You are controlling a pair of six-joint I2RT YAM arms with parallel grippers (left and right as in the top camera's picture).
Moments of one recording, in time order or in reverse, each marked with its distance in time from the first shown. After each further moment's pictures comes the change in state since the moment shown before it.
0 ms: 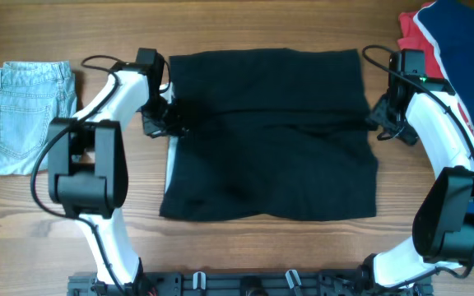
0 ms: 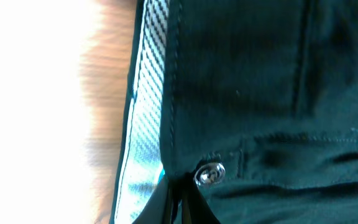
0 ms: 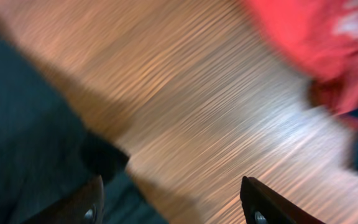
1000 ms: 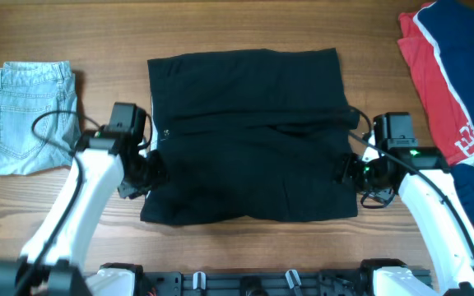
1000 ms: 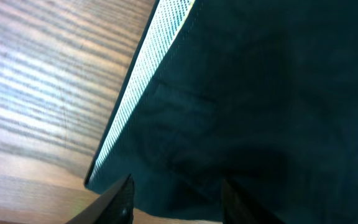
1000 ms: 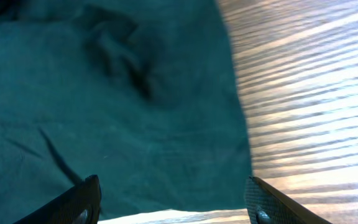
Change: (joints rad) left arm -0.002 -0.684 -0.541 -0.076 -0.141 -0.218; right arm 0.125 -0.499 -0.448 -0.073 -0.414 -0.114
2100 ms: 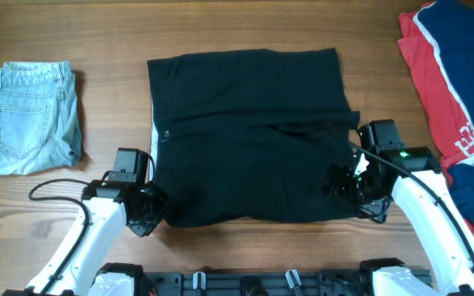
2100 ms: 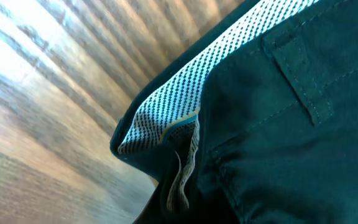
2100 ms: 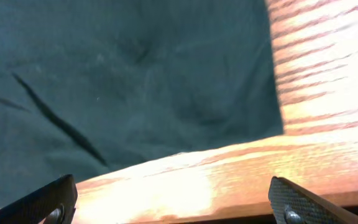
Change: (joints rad) left arm 0.000 -0.190 -0.393 0.245 0.080 -0.467; right arm 0.071 -0.003 -0.003 -0.163 -0.058 0.149
